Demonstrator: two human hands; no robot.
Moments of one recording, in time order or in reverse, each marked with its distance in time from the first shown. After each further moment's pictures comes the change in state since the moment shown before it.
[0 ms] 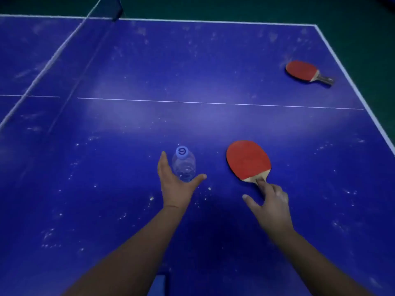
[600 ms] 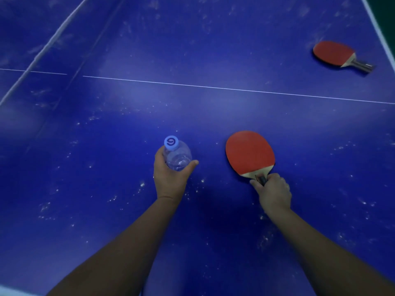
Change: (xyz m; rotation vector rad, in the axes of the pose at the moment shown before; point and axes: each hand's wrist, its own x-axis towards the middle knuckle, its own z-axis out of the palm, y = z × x) left_hand -0.002 0.003 0.029 -0.068 0.192 -0.008; right_hand 0.082 0.030 0.009 -0.092 -0.101 0.178
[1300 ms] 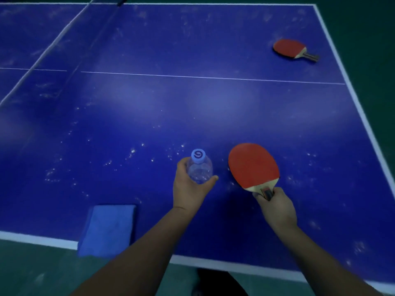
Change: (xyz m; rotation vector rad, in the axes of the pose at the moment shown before) left_hand -0.218 0.024 0.001 0.028 -0.256 0.034; right_hand -0.160 0.165 -0.055 0.170 -0.017 0.043
